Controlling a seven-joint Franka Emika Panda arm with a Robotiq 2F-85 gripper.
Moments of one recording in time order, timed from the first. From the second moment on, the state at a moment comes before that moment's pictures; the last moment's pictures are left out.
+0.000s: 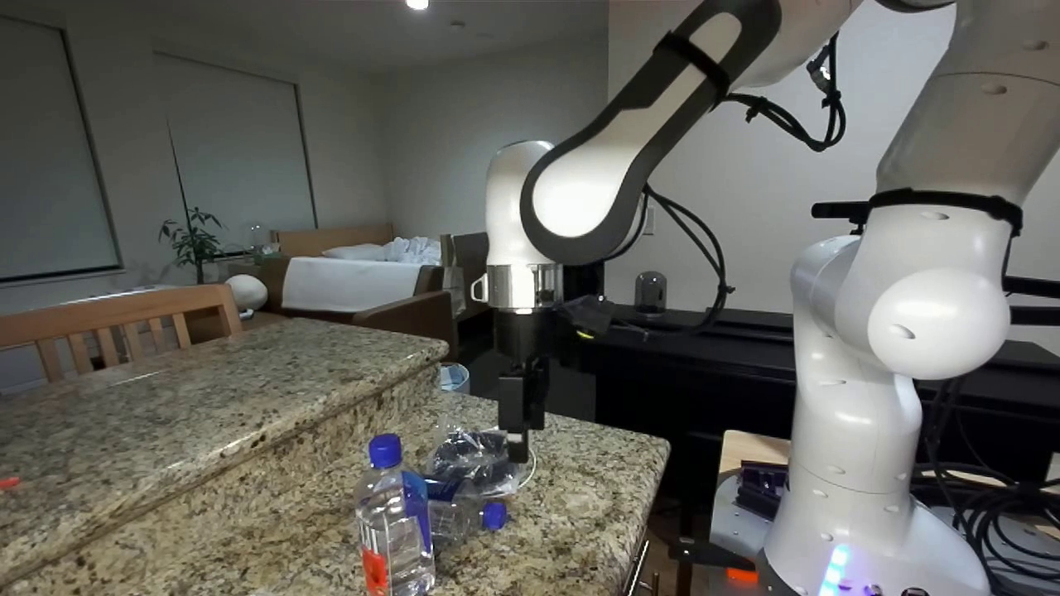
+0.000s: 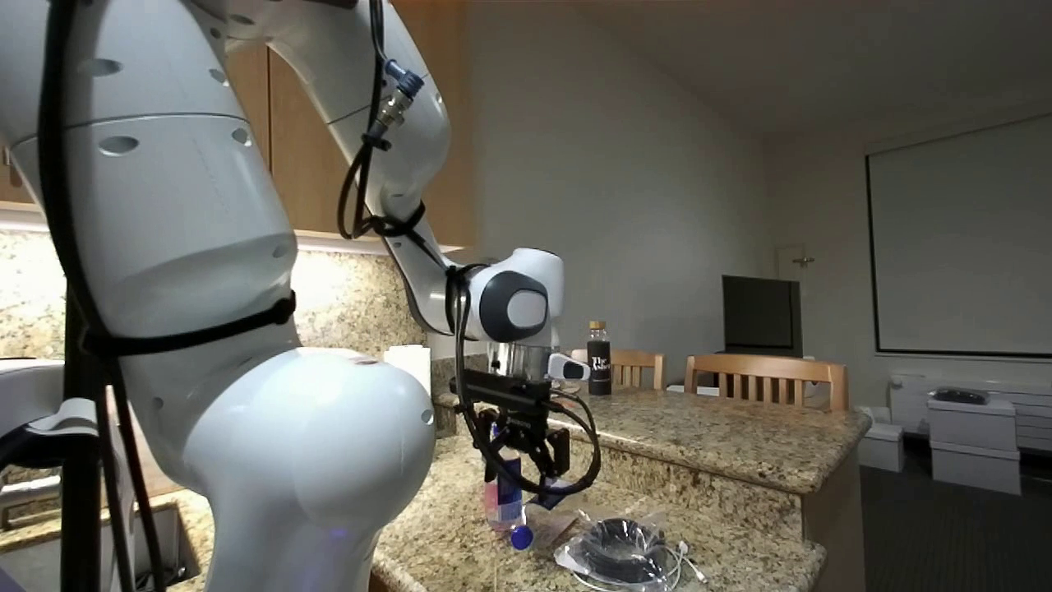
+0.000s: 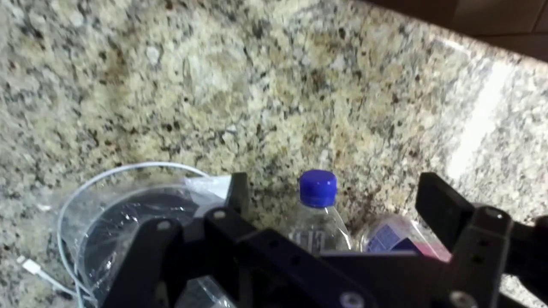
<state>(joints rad) 0.20 -0.37 0.10 -2.80 0.24 2.41 -0.12</state>
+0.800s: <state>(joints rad) 0.24 -0.24 0.16 -2.77 0.24 2.58 -0.05</state>
